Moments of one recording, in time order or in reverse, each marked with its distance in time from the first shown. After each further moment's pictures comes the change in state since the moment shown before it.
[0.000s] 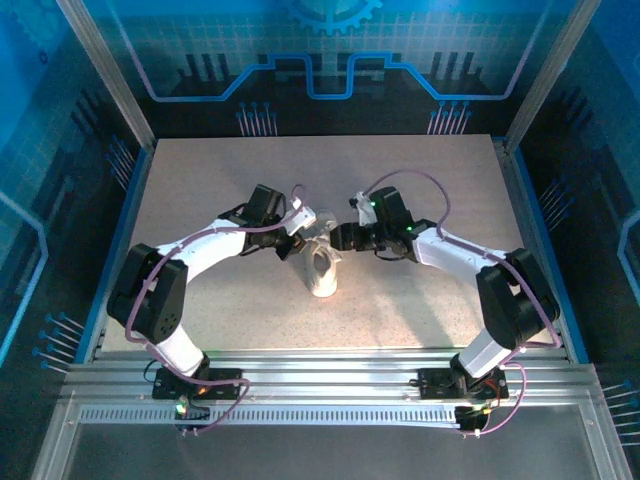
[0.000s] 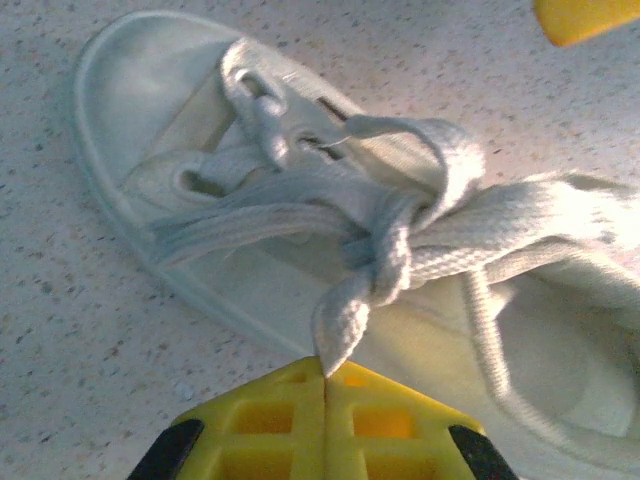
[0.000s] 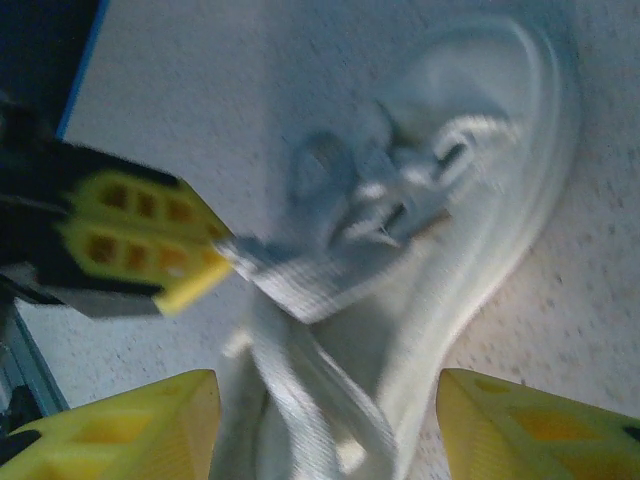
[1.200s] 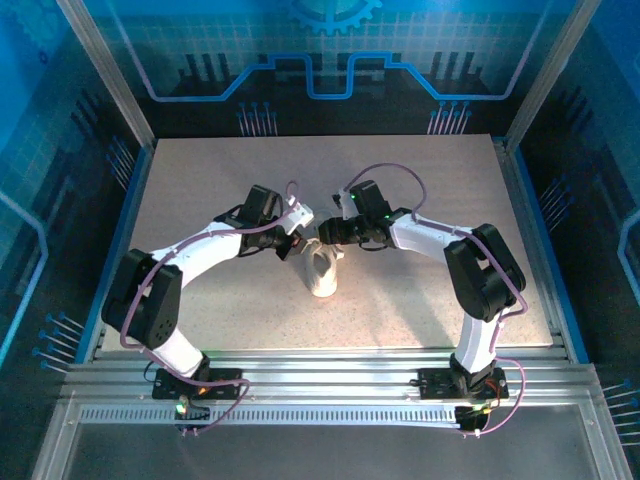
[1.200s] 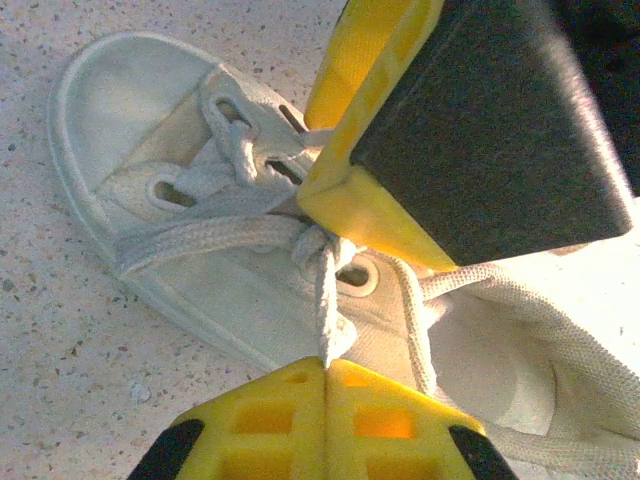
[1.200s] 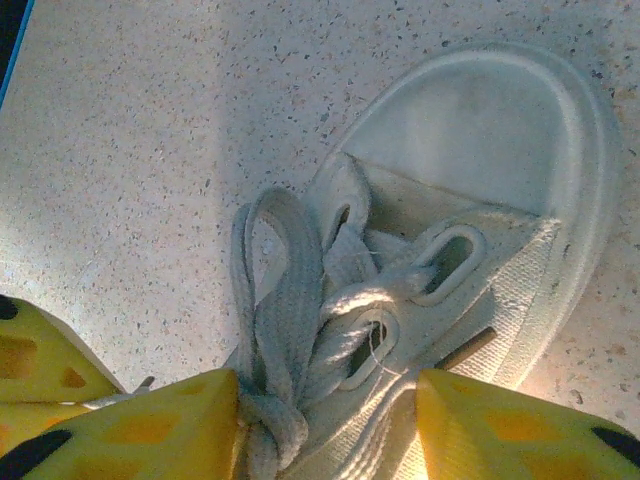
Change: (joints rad) left arm 0.017 -0.042 -0.031 0.015 0.061 -0.079; right arm 0.024 0.235 0.166 -0.012 0.036 -0.043
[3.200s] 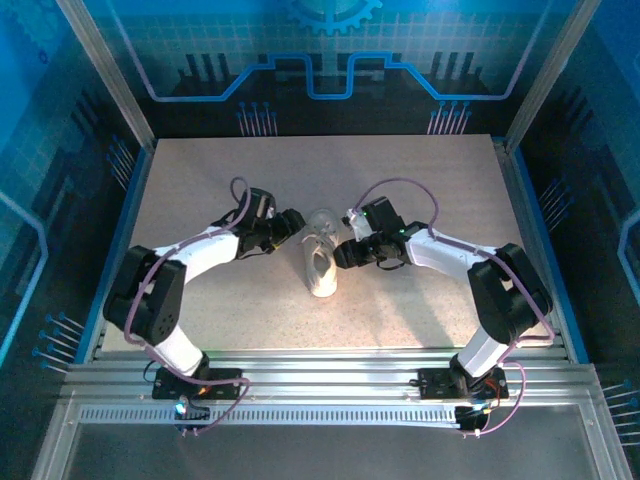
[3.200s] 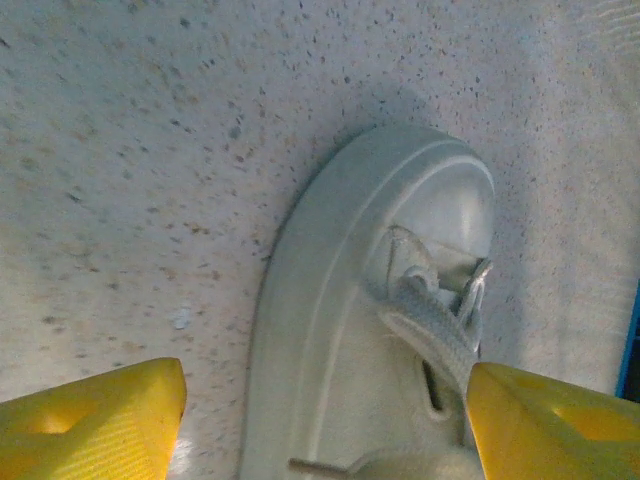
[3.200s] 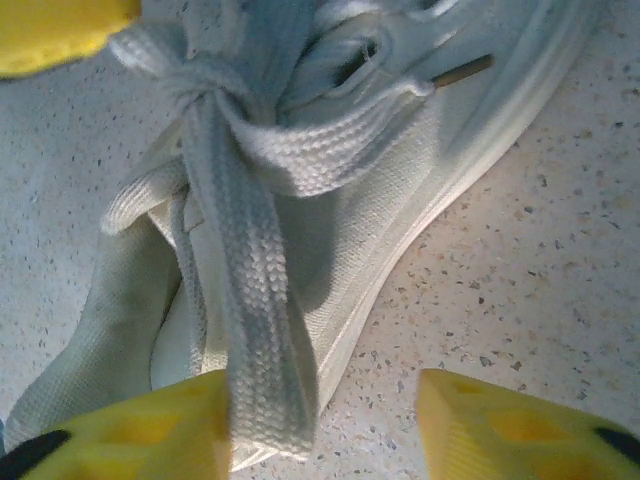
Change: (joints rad) left arm 0.039 0.036 -0.071 0.225 -0.210 -1.229; right arm 0.007 -0.190 -0.179 -0.145 0.021 -0.172
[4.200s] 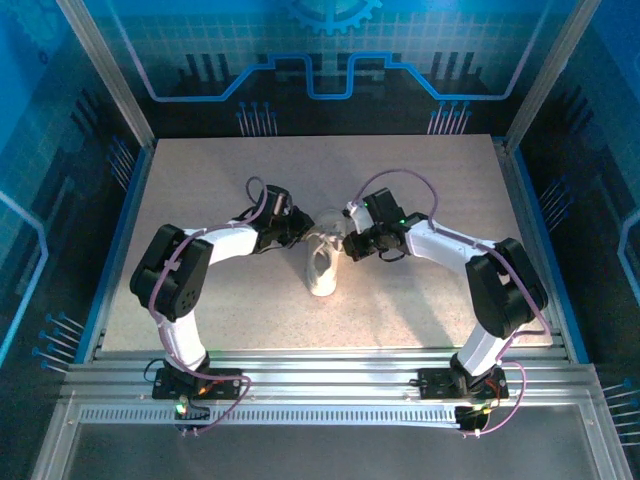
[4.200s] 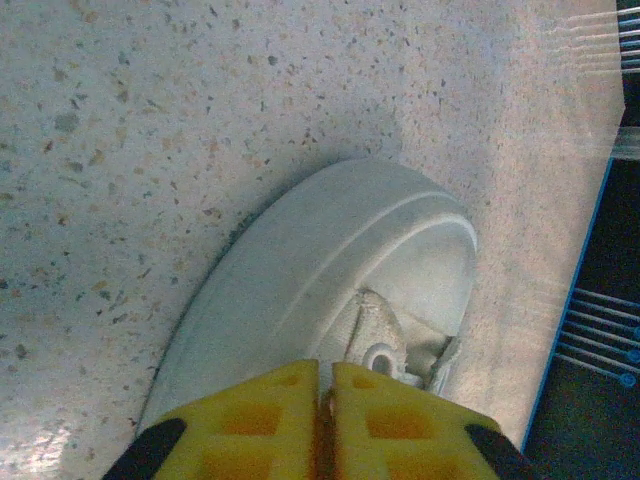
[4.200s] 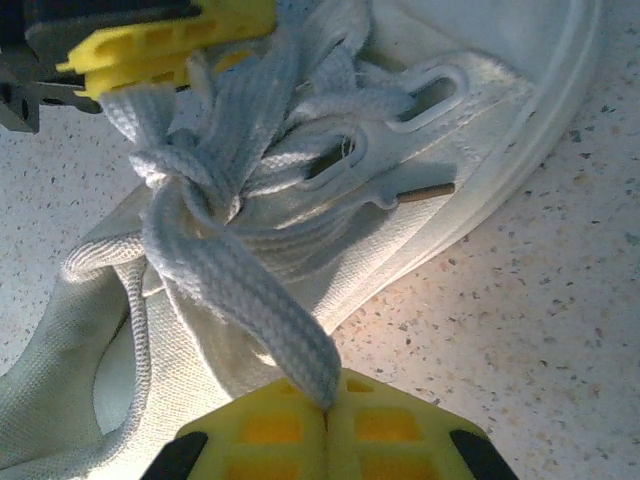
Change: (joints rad) left arm -0.039 0.182 0.081 0.168 0.053 -0.160; right arm -0.039 0.040 0.081 -0.050 0.035 -0.105
